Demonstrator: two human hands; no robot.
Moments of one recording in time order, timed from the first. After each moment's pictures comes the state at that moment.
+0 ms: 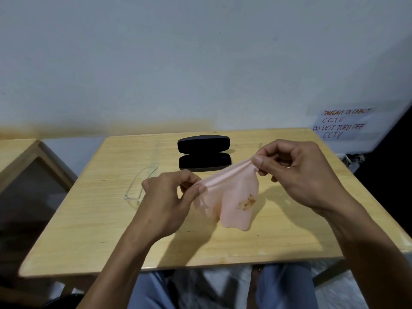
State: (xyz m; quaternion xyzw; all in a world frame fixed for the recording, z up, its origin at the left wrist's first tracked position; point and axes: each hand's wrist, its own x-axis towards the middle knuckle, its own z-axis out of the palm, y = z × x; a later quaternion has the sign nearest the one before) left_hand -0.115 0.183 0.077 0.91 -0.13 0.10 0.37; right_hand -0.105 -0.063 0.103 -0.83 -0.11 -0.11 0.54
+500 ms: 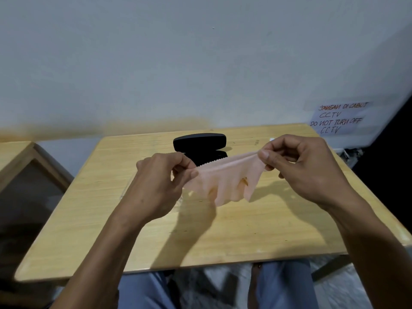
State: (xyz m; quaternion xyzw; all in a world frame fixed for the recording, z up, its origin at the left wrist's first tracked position) left_hand -0.094 0.182 0.099 0.93 -0.12 0.11 0.32; right_hand -0.098 -0.083 0.095 -0.84 -0.08 -0.15 0.52
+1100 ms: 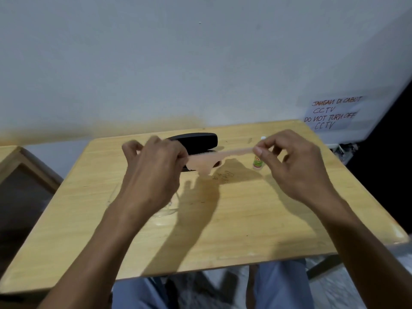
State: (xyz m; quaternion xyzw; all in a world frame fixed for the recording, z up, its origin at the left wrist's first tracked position) left_hand -0.070 0.163 0.098 0.95 -0.15 0.24 0.12; right_hand -0.080 -0.098 0.070 -0.88 -0.10 -0.28 0.36
